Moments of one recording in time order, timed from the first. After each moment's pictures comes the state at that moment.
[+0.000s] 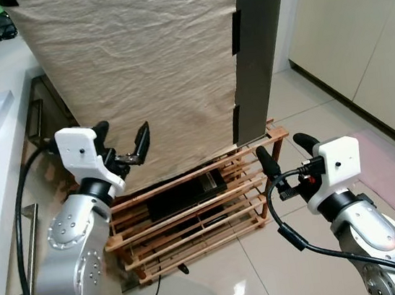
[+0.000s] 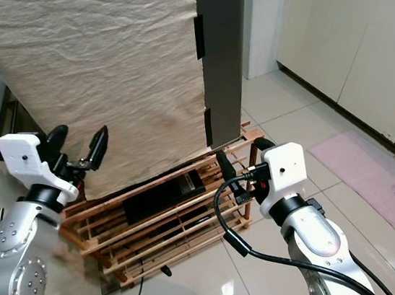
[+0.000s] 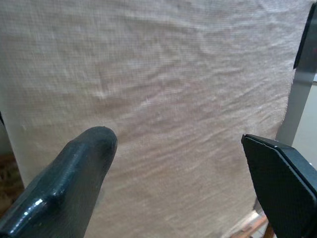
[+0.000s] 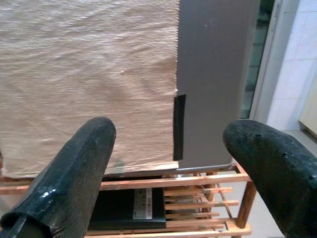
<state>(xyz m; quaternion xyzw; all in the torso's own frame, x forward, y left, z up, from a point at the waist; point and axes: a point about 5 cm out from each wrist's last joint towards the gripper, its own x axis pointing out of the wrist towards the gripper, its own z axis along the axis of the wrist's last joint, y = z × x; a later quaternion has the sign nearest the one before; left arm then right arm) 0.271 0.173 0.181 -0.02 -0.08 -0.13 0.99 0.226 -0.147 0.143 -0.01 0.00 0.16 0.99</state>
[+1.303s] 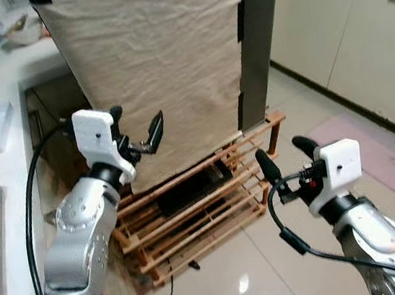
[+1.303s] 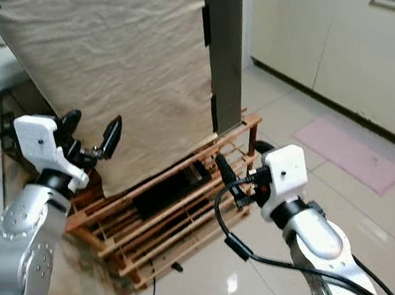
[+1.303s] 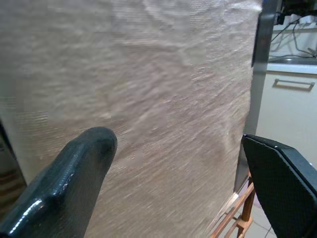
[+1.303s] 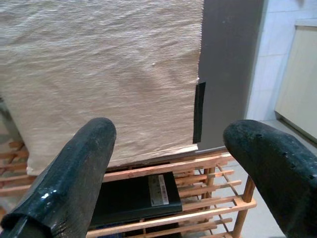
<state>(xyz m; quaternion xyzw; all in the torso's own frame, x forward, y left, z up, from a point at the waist) 0.285 0.159 0.188 -0.01 -0.07 -0.16 0.99 0.222 -0.150 0.142 -0.01 0.00 0.17 0.99</state>
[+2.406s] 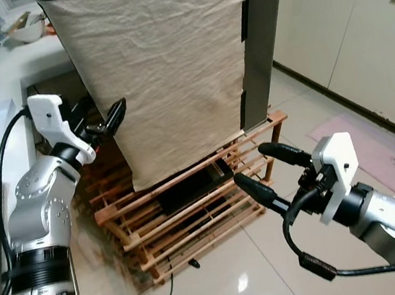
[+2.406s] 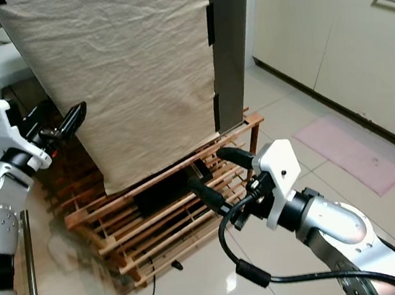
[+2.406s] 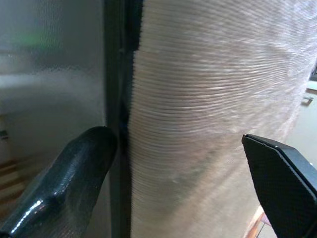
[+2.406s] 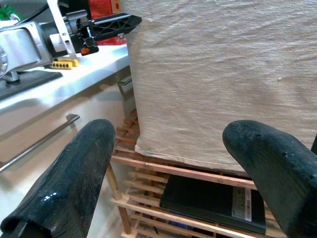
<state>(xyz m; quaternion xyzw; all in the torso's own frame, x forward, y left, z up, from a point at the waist) 0.344 0.228 0.188 -0.06 -0.05 -0.17 0.98 0.213 -0.146 0.170 0.00 0.02 0.40 0.92</state>
